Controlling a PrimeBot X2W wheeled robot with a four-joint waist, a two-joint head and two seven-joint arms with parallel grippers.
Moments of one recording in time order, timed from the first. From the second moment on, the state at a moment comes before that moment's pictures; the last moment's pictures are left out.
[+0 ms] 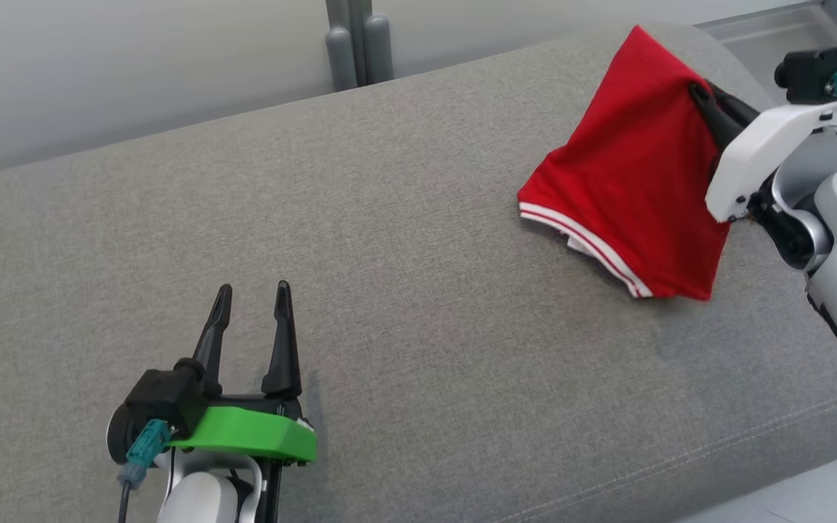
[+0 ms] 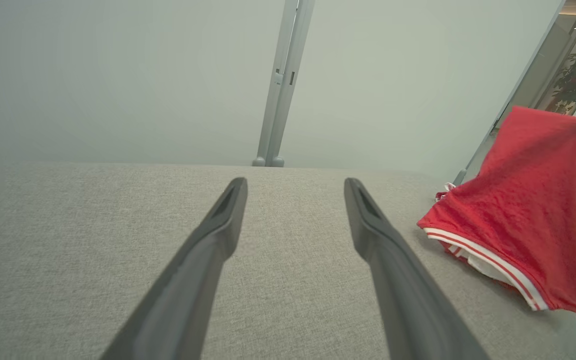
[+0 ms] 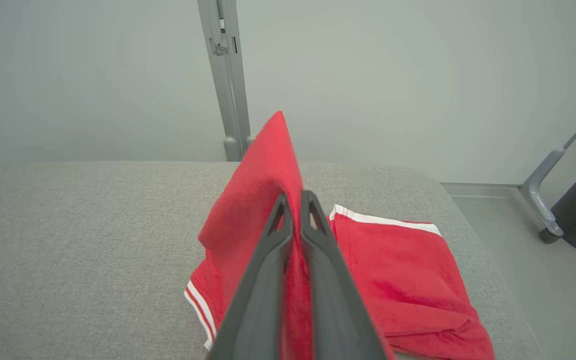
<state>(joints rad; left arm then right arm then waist) -0.13 0.05 -0.23 0.16 -0.36 0.01 -0.26 -0.89 -0.47 0.60 0.69 0.73 0.13 0.03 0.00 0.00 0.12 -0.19</state>
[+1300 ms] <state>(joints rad) -0.23 0.07 -0.25 0.15 -0.26 -0.04 -0.26 -1.07 -0.67 0.48 1.09 0.52 0.13 -0.18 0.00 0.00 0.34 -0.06</state>
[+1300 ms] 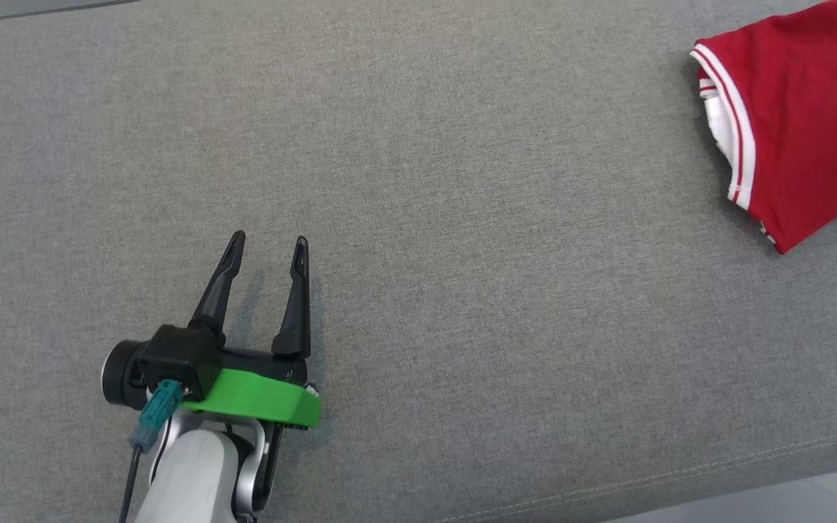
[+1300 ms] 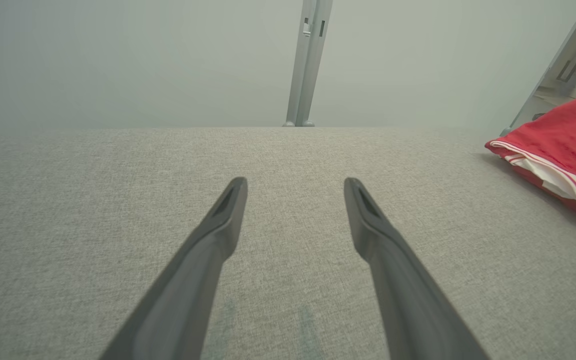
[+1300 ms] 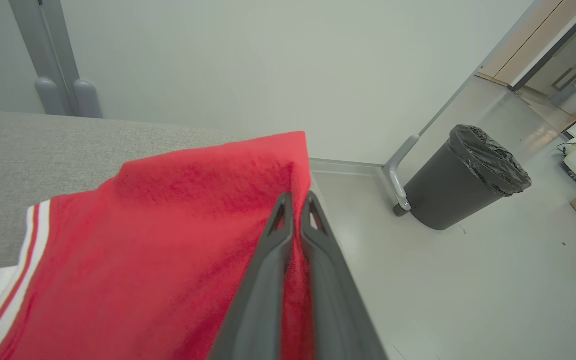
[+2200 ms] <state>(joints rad) -0.25 0.11 -0.29 0.04 -0.23 -0.03 -0.20 -1.12 -0.70 0.23 1.29 0.16 0.13 -0.26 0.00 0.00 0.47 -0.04</state>
